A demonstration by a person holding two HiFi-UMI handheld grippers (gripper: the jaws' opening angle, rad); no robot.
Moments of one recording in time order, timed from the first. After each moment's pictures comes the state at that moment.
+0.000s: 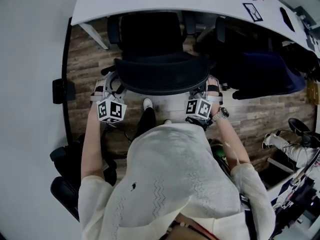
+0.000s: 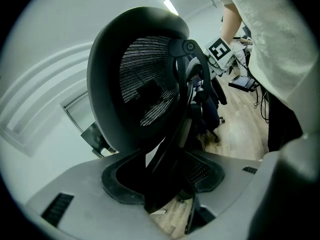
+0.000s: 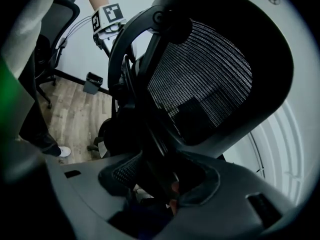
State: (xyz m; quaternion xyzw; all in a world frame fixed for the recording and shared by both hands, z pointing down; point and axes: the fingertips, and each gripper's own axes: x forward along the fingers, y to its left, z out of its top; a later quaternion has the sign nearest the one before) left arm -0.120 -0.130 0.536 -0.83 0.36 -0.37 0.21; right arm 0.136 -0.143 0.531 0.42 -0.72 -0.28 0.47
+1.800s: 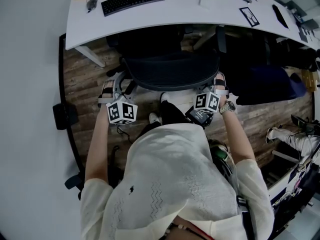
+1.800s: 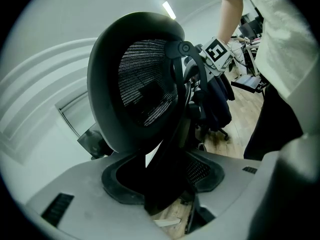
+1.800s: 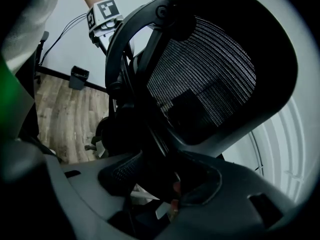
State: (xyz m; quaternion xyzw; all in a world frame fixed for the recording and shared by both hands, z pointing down) left arm -0.141 -0.276 0.529 -0.84 0.34 -0.35 0.24; right arm 0.113 -0.282 0.525 0.46 -0.70 -0.26 0.48
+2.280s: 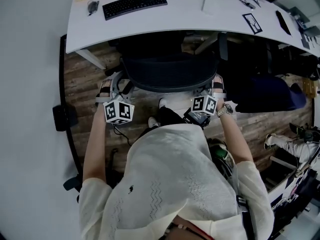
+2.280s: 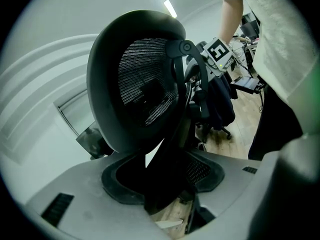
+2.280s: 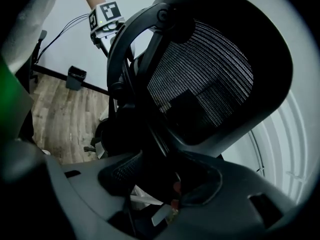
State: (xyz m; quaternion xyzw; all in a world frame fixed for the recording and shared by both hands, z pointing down) left arm -0.144 -0.321 0.528 -0.84 0.33 -0.36 0.23; right arm 0.110 -0.323 0.524 0.46 -0.71 -0.27 0.47
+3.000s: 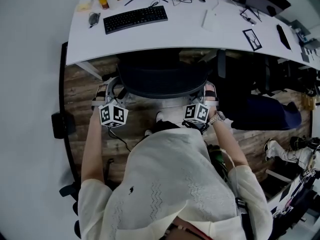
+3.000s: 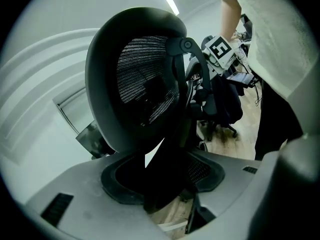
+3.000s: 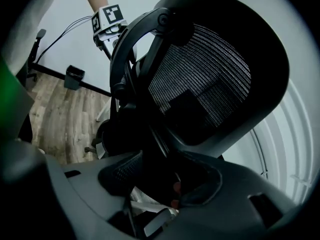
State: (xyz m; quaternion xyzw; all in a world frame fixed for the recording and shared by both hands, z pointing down) left arm -0.148 -0.387 0.531 -0.84 0.34 -0.36 0.23; right arm 0.106 -0.384 0.527 0.45 -0.71 -0.27 0.46
